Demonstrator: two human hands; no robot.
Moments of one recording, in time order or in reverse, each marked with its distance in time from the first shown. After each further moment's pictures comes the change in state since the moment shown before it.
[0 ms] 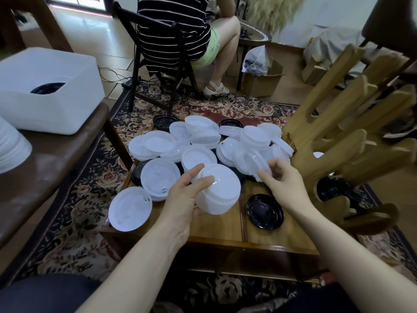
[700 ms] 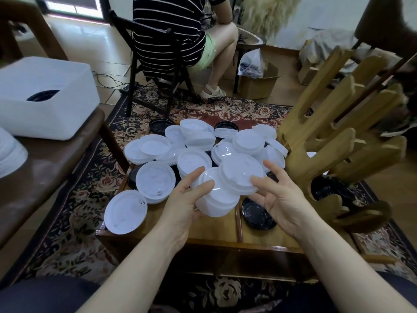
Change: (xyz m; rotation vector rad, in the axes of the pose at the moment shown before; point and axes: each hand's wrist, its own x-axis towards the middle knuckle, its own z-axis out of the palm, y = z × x) left_hand -0.008 -0.004 0.010 0.061 -0.050 0.015; right_hand -0.030 -0.023 -0.007 1.021 -0.181 0.387
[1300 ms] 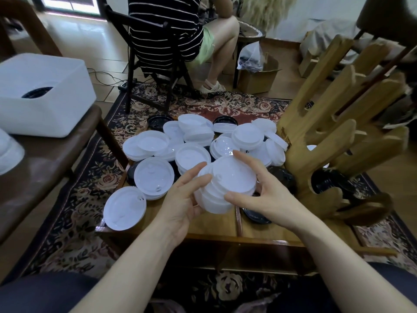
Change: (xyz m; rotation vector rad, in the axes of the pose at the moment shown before) left_hand -0.008 0.005 0.004 -0.038 -0.025 -0.032; right_hand -0.007 0.005 0.001 -0.906 -0.299 -0.284
